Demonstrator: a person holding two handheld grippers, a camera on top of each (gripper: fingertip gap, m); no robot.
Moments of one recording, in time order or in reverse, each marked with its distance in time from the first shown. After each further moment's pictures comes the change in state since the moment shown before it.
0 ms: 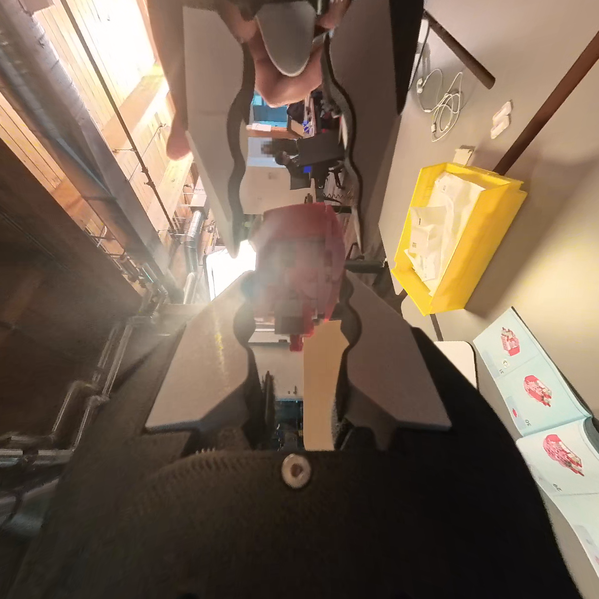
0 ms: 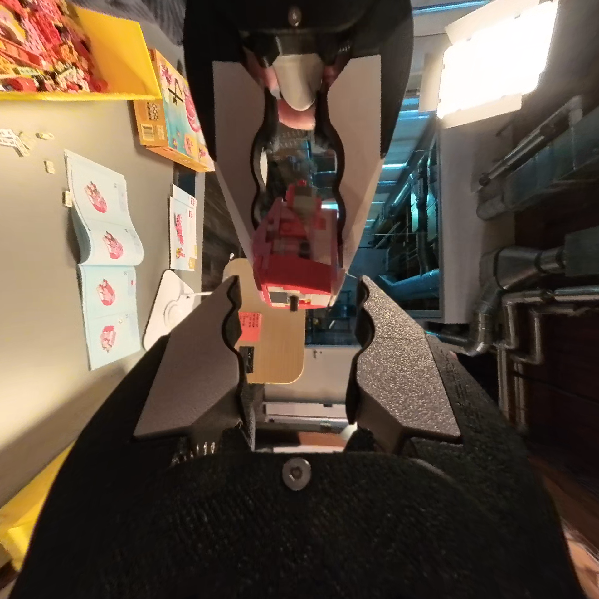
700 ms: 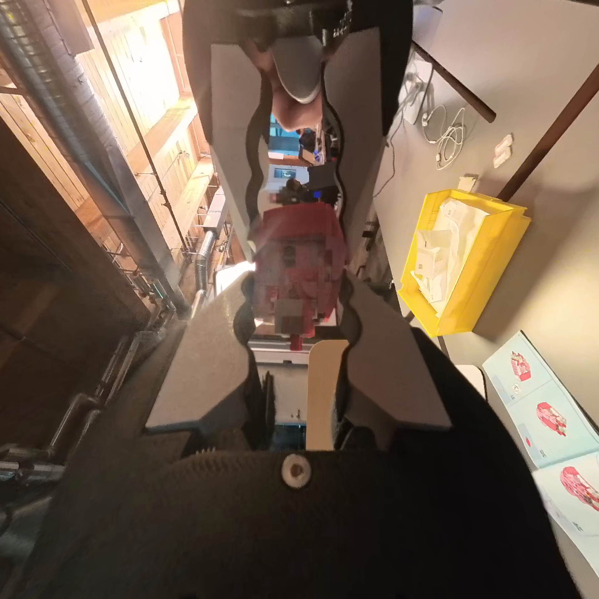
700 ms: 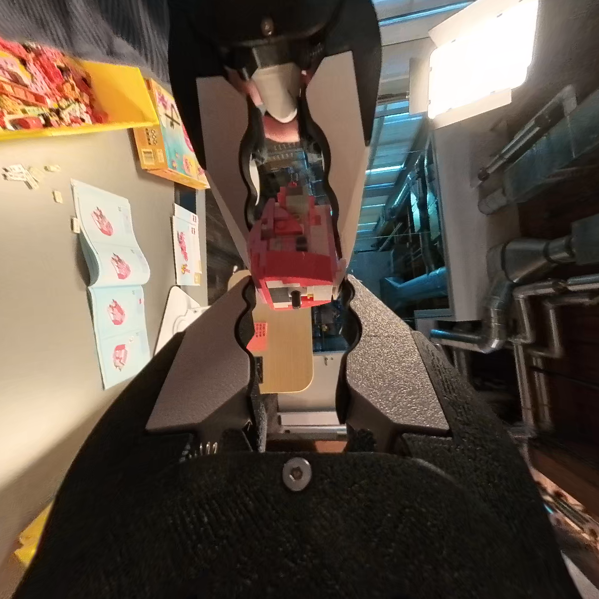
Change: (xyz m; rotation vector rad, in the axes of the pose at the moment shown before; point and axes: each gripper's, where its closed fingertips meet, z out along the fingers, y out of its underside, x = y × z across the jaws) left arm -0.003 -0.008 -0.006 0.084 -0.040 -0.012; right arm 0.005 -0.005 -0.001 0.031 0.013 0.071
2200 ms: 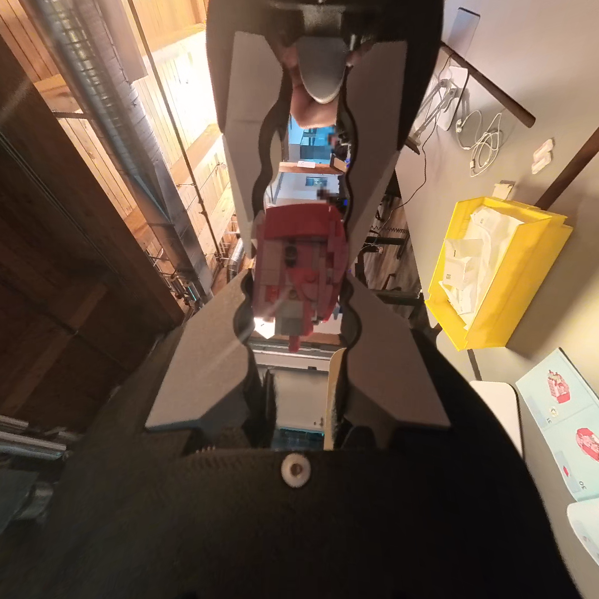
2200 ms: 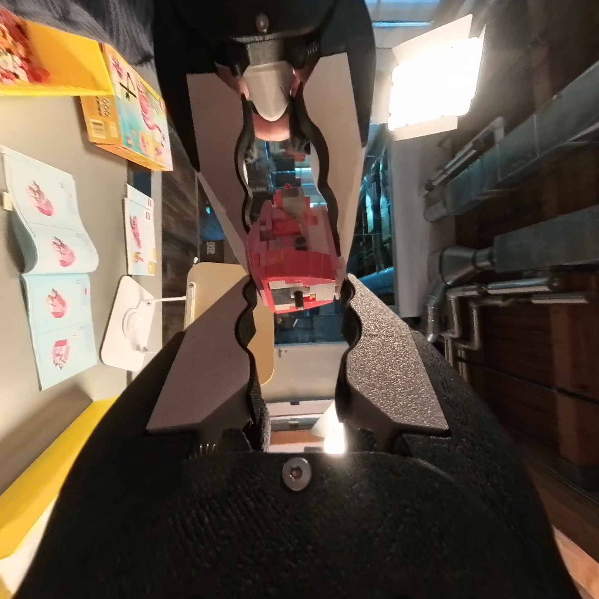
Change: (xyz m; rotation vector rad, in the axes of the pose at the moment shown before) left arm -0.022 0.001 -0.005 0.024 -0.108 0.035; right arm 0.018 -0.011 0.012 -0.030 0.131 -0.129
